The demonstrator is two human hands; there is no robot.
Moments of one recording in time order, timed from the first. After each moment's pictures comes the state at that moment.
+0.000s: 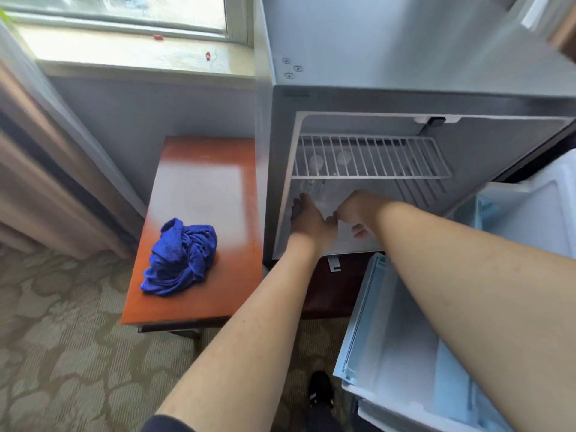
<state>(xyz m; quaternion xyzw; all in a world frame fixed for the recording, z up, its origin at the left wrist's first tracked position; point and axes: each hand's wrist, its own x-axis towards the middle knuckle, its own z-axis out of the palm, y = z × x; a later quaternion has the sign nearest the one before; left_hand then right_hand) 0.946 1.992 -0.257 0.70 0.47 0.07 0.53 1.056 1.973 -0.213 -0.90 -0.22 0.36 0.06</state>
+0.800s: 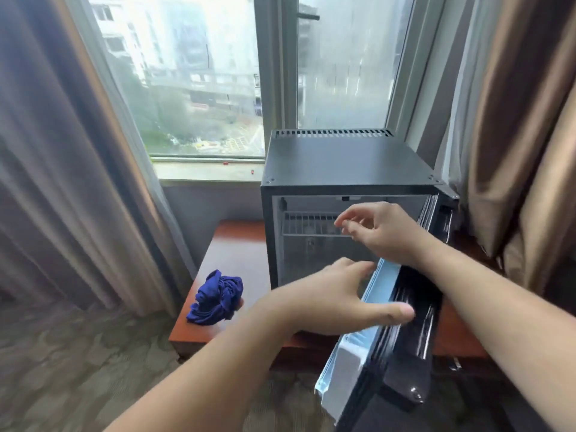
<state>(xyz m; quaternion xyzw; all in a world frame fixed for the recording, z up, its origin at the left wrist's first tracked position) 0.853 1.769 -0.006 0.90 0.26 -0.02 0.36 1.046 1.767 -0.009 -0.70 -0.63 0.11 0.30</state>
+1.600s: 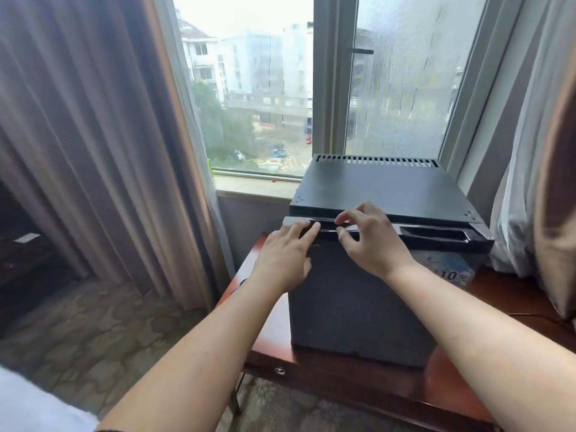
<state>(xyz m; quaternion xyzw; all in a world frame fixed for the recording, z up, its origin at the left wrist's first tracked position) 0.850 1.878 -0.050 0.88 0.46 0.11 -0.05 1.042 1.822 -0.025 -0.63 -0.68 -0.01 0.37</state>
